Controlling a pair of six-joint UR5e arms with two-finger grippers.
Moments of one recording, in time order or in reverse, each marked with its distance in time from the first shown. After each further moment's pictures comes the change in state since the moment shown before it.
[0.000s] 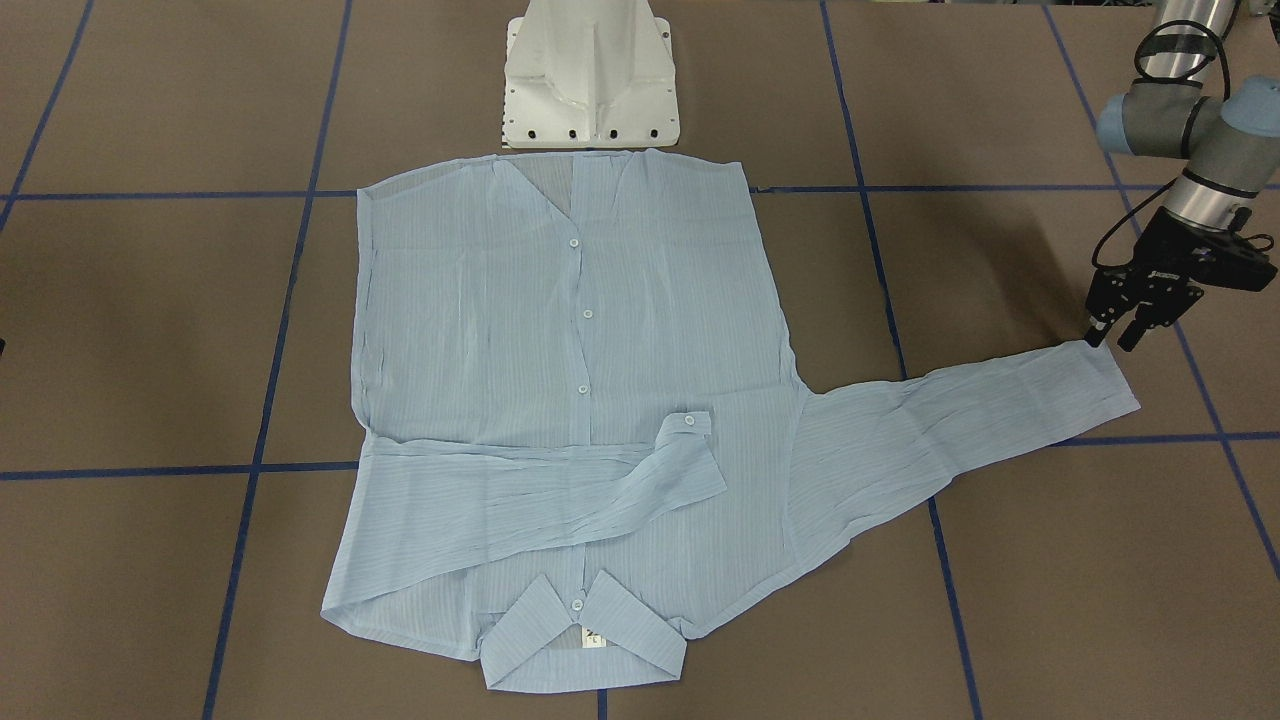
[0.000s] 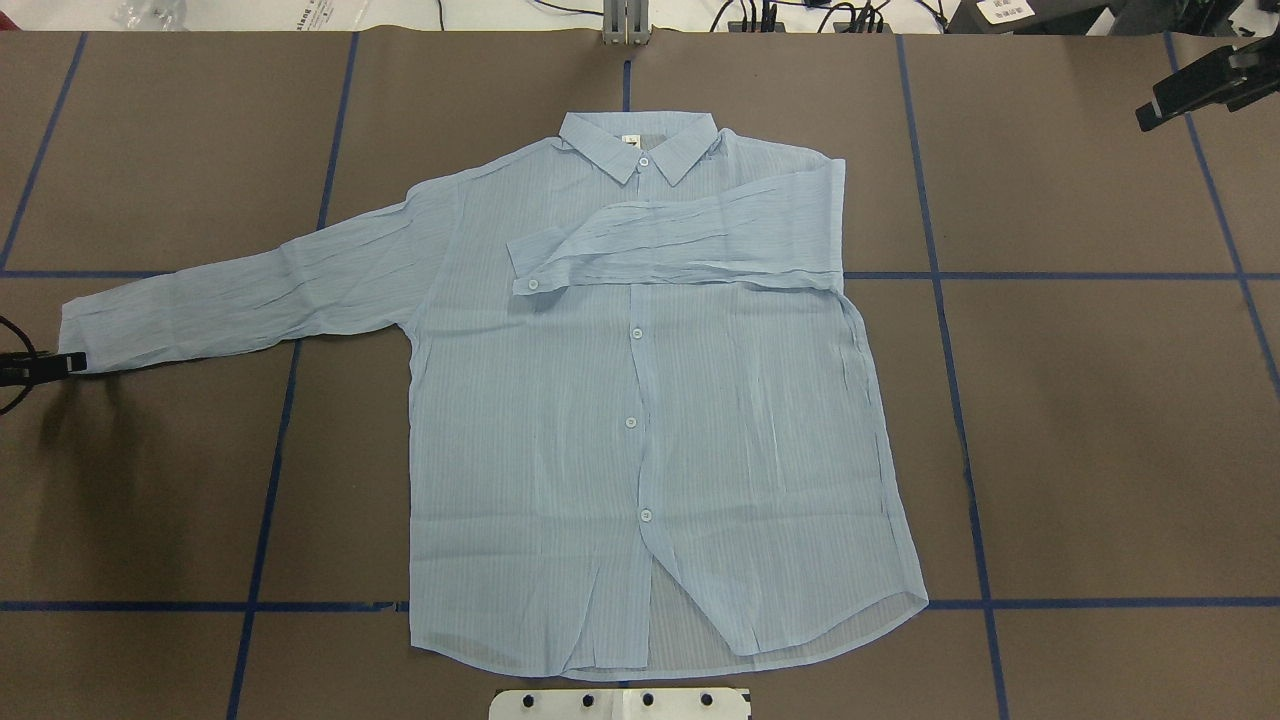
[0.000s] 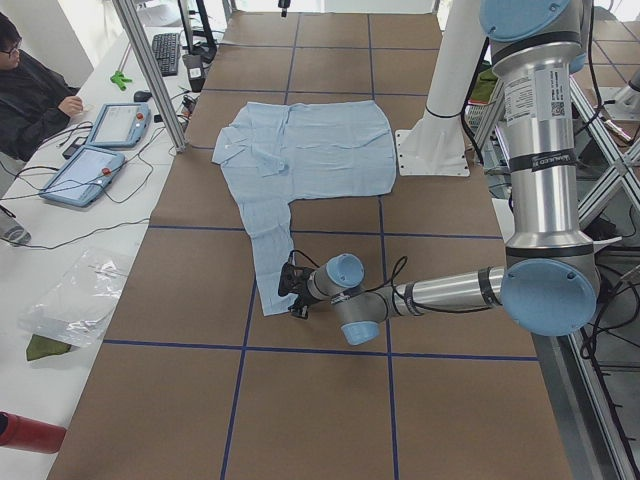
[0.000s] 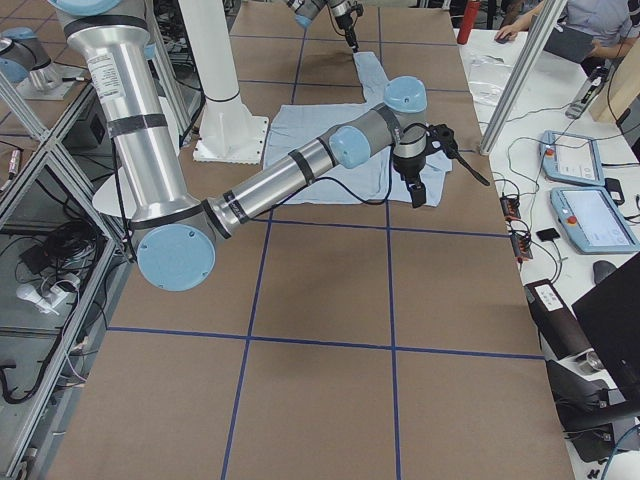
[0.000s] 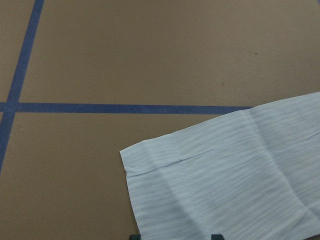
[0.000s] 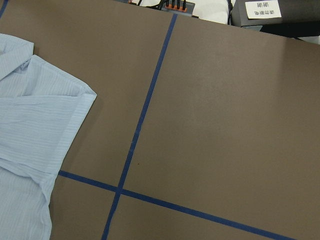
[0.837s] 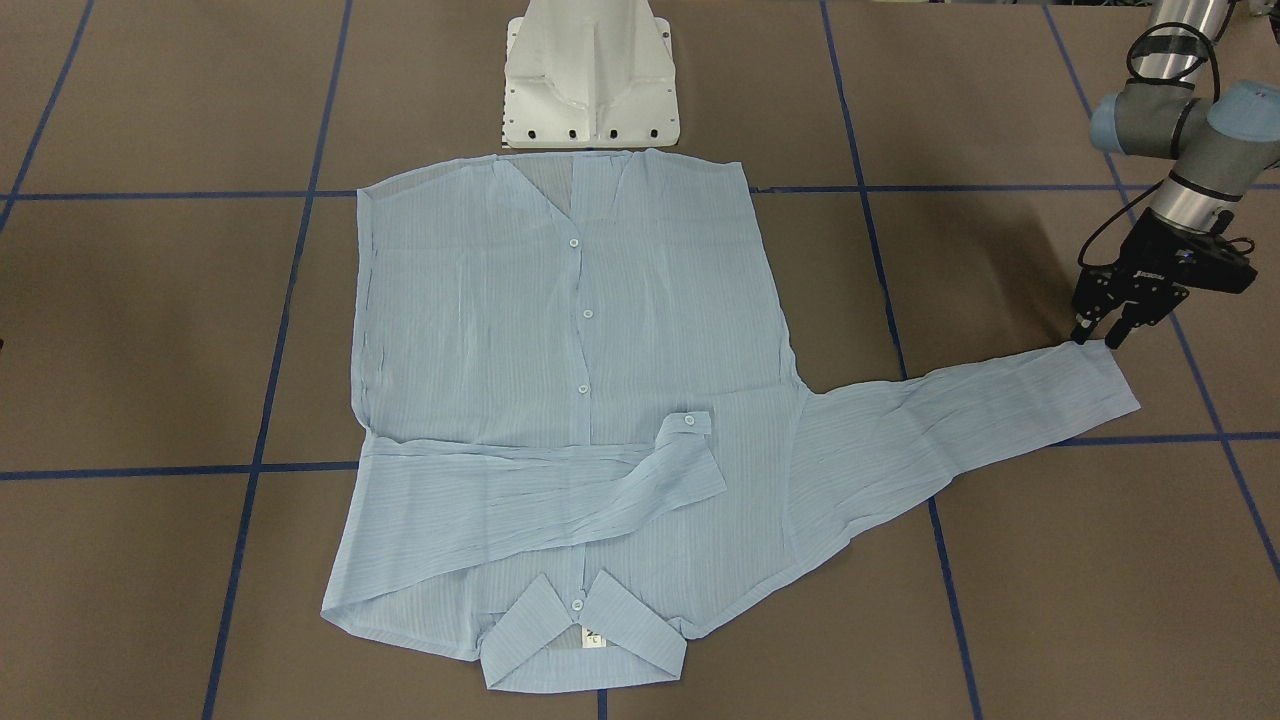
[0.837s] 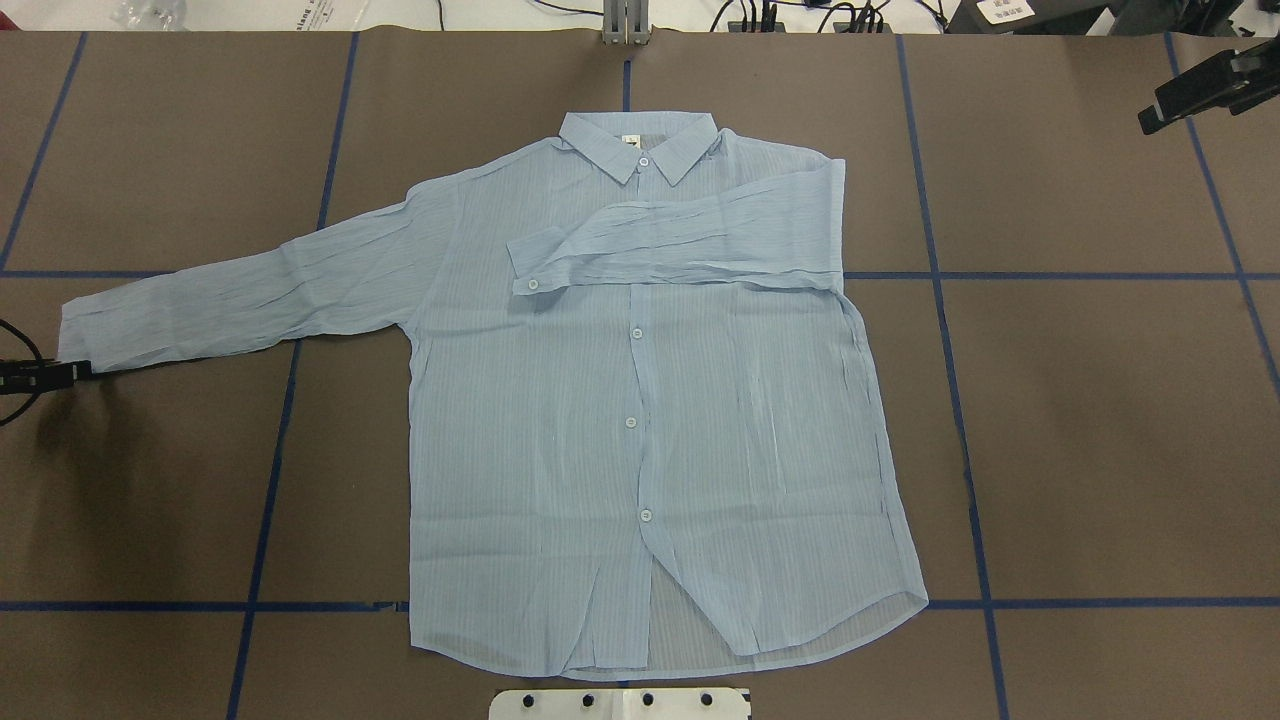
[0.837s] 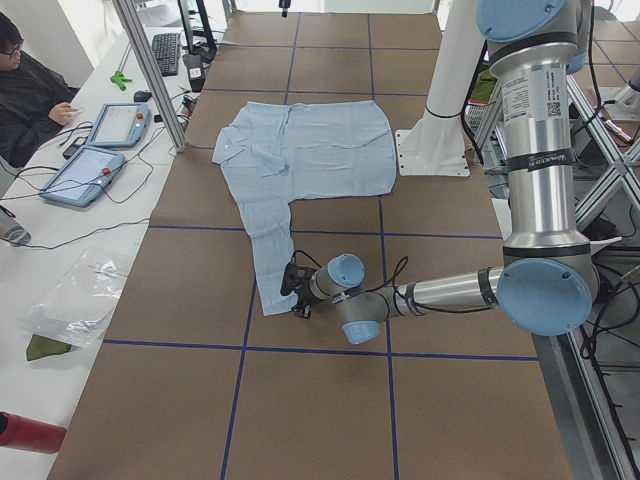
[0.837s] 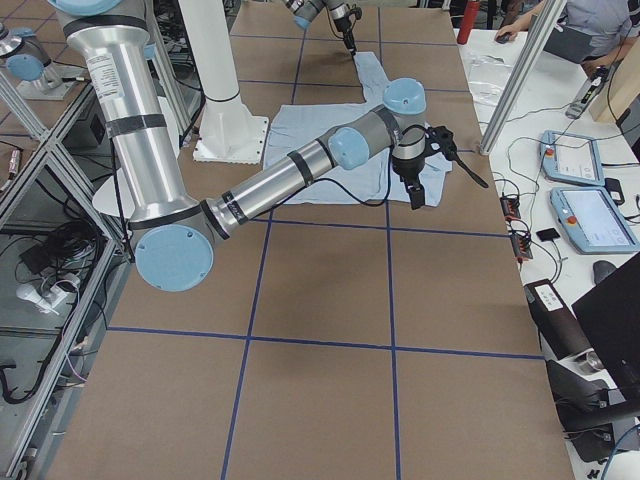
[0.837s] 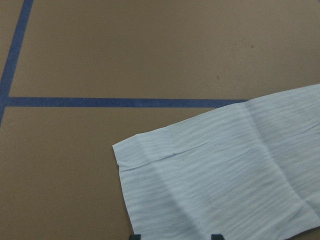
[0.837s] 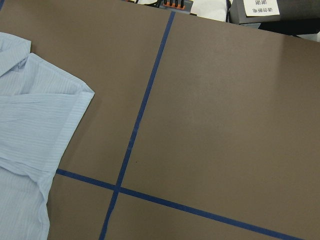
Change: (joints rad) left arm 0.014 0.001 0.006 0.002 0.001 0.008; right arm 0.000 -0.007 0.001 0.001 -0.001 0.000
